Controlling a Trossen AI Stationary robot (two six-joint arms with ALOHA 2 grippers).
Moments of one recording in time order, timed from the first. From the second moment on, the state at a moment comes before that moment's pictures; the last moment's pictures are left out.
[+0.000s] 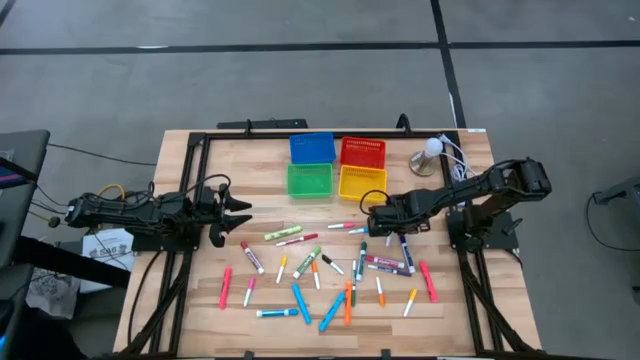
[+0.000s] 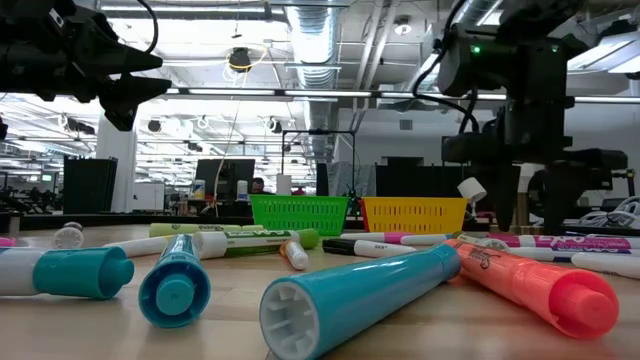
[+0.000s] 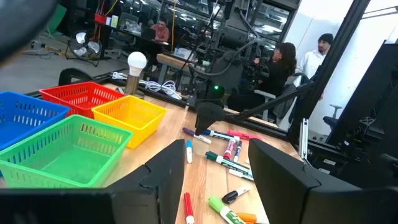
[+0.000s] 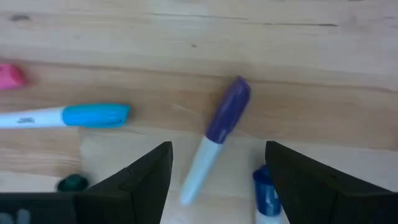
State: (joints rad) left arm -0.10 0.13 0.01 0.17 -0.16 -0.27; right arm 0.06 1.51 0.77 -0.74 0.04 1.50
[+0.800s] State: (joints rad) left arm -0.10 0.16 0.01 0.17 -0.16 -0.27; right arm 0.05 1.63 0.81 -0.75 0.06 1.50
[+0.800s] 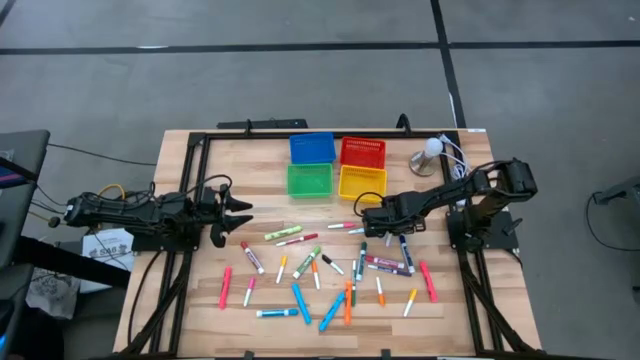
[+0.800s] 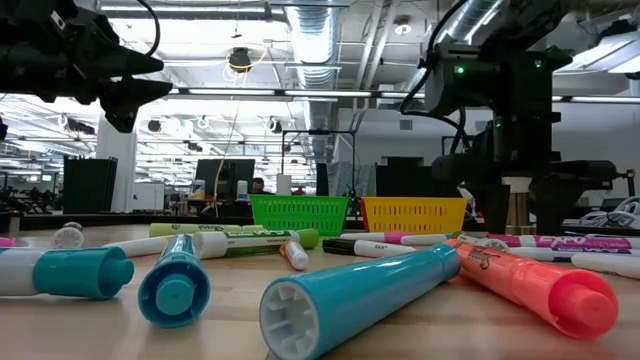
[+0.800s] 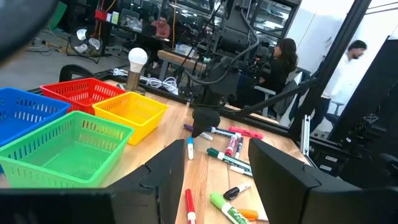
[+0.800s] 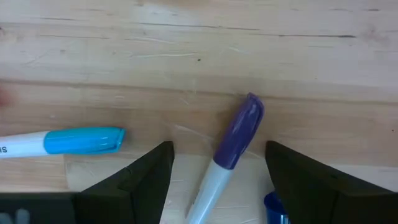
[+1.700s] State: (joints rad) left arm -0.10 0.16 0.01 0.18 -0.16 -0.27; right arm 0.05 1.63 0.82 -0.75 0.05 1.48
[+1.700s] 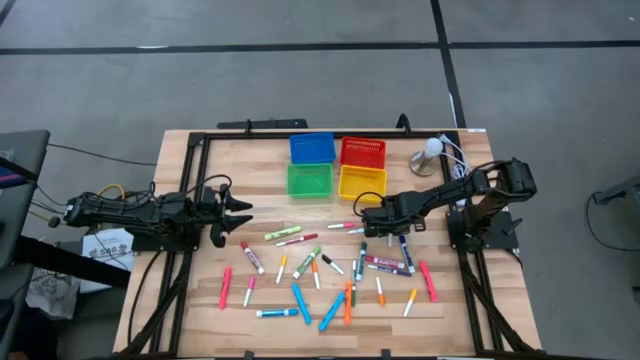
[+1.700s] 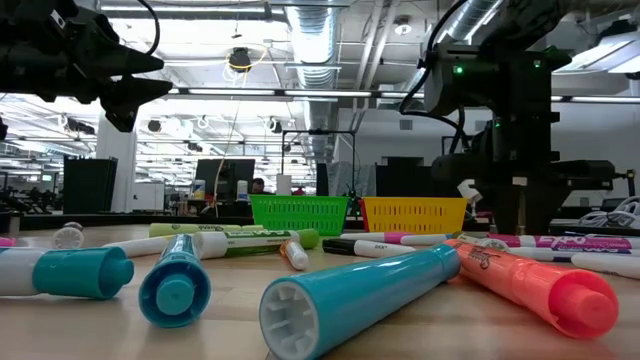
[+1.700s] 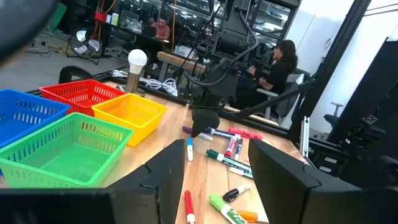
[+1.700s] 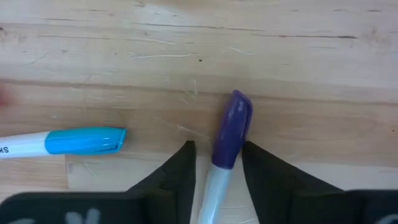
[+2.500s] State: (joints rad) left arm -0.10 0.16 0.01 0.19 -0.16 -0.27; right arm 0.05 1.63 0.88 -0.78 0.08 1.43
